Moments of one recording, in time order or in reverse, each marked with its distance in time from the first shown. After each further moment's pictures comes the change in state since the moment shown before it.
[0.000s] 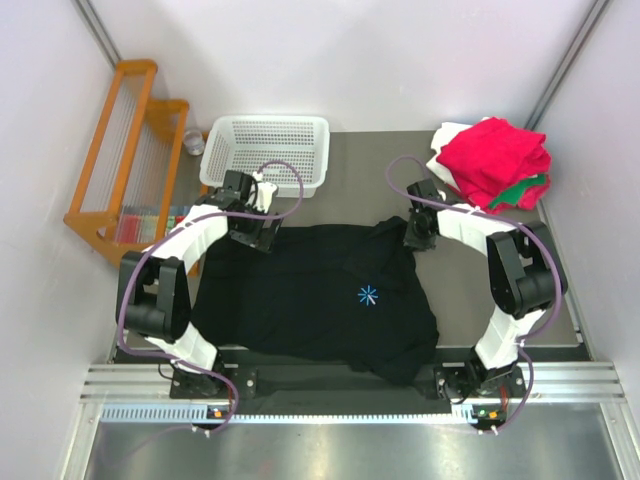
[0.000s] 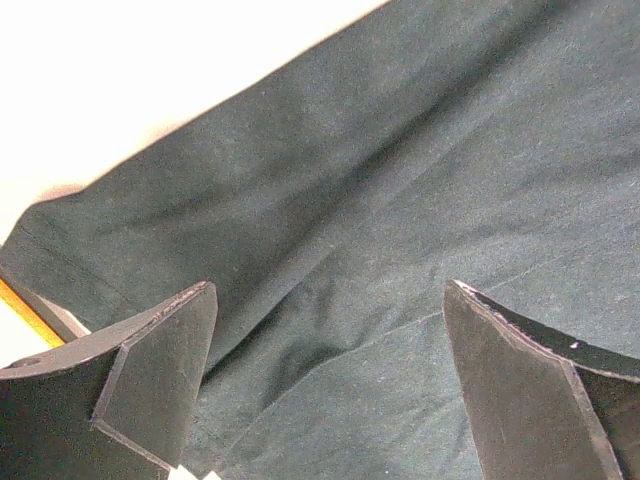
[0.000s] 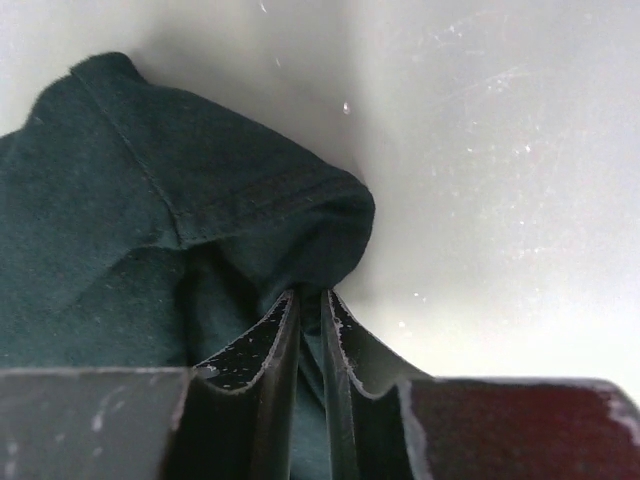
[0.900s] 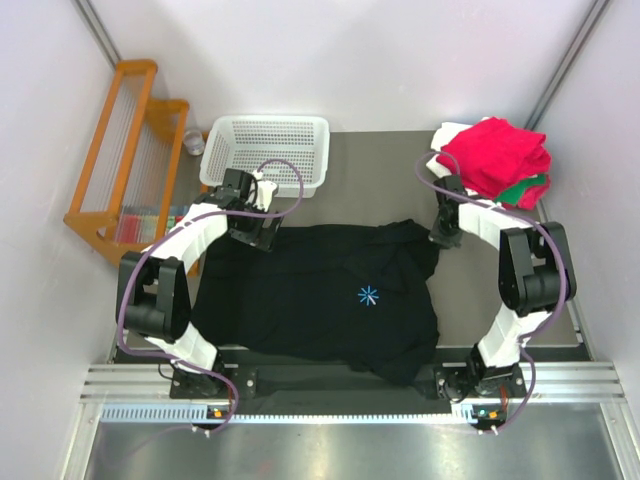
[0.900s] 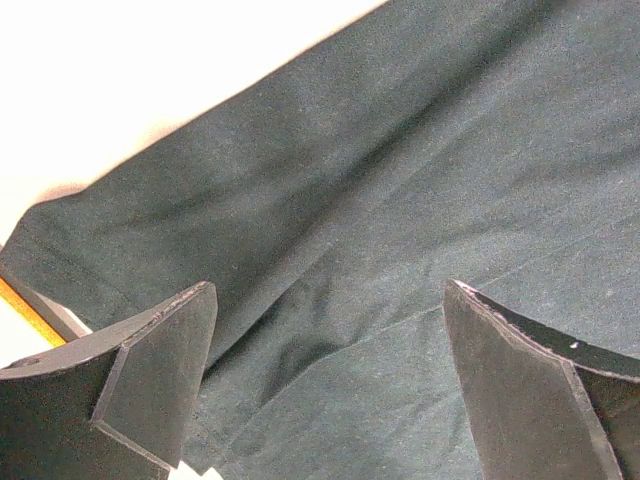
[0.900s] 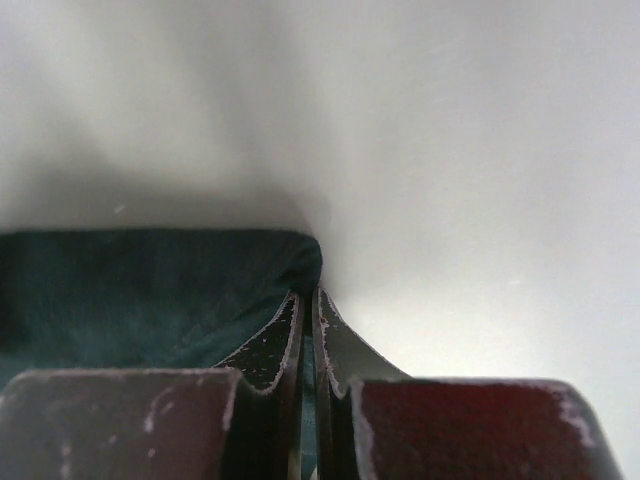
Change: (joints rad) left arm 0.000 0.000 0.021 -0.021 0.010 -0.002; right arm -0.150 -0.011 -0.001 -0.053 0.097 0.007
